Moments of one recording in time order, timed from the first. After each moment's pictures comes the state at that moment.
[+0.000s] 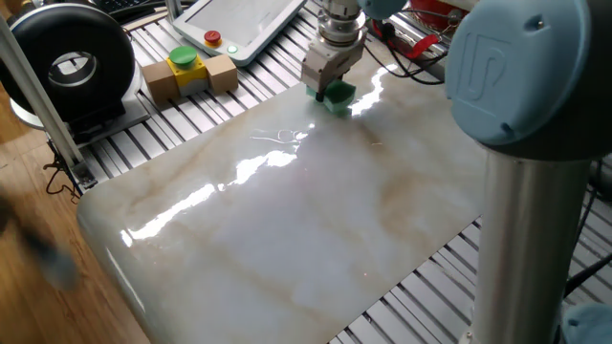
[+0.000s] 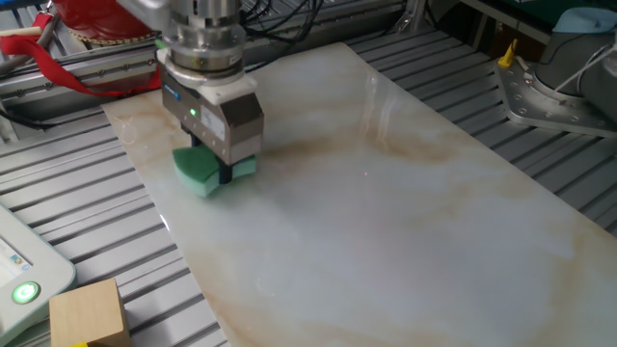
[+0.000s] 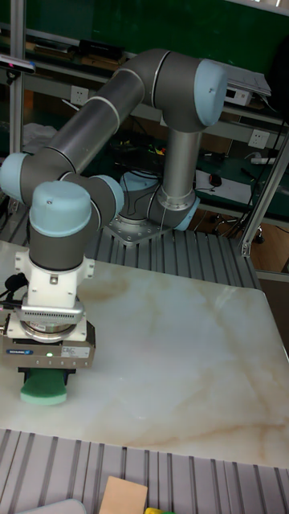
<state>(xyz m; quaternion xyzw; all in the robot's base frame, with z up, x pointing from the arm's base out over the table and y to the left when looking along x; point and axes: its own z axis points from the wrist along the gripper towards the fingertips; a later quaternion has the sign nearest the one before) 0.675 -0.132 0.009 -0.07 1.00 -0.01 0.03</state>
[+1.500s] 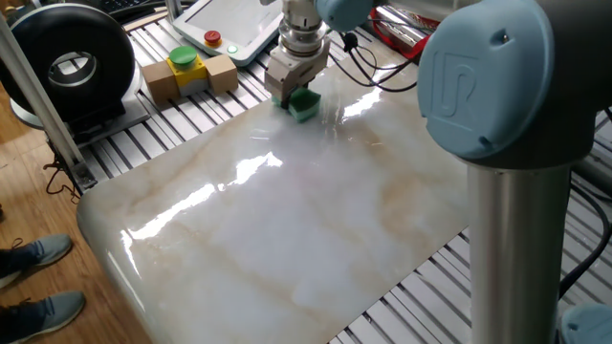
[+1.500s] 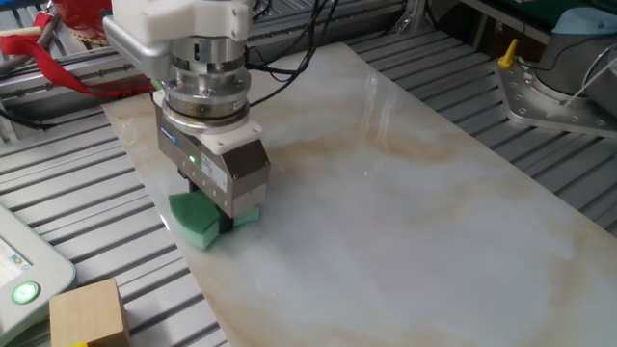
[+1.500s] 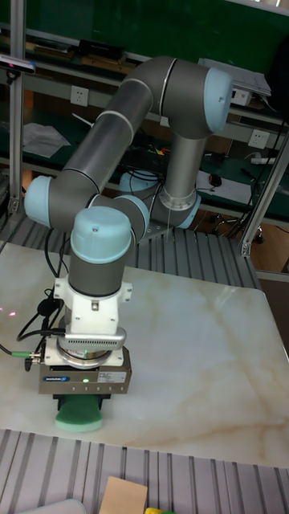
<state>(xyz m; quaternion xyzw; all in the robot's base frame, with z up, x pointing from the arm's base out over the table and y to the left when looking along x) 0.705 -0.064 -0.003 -0.07 1.00 0.01 0.05</state>
